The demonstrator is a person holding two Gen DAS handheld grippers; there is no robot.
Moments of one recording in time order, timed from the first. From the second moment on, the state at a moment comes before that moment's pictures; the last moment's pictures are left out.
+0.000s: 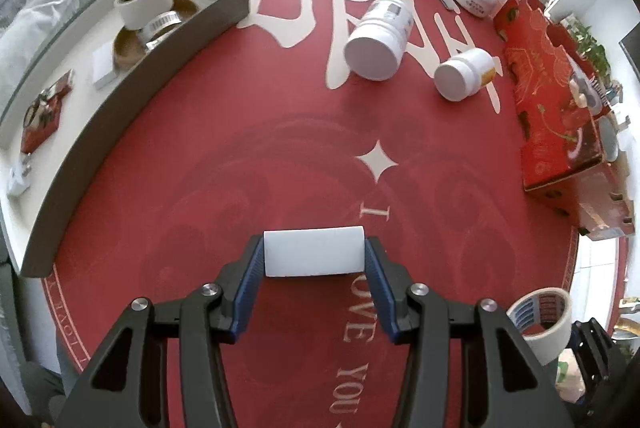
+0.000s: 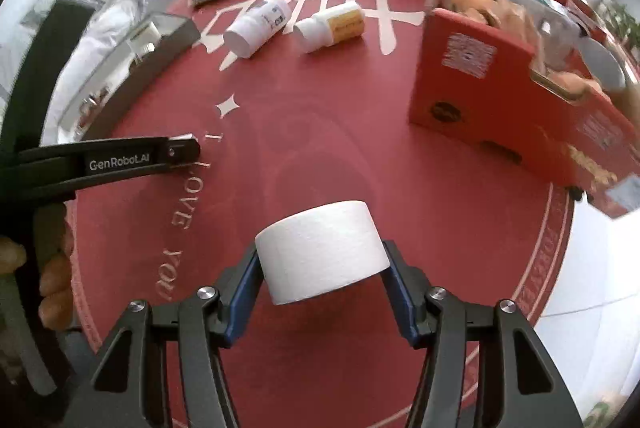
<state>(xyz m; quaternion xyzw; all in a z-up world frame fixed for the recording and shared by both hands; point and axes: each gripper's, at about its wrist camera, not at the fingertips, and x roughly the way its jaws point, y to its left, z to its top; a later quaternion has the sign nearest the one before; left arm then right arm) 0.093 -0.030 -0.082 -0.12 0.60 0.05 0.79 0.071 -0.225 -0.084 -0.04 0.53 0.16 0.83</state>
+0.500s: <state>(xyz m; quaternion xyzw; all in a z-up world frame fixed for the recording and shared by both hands) 0.047 -0.042 -0.034 -0.05 0.56 0.07 0.82 0.048 -0.212 -0.066 -0.01 0.53 0.16 0.83</state>
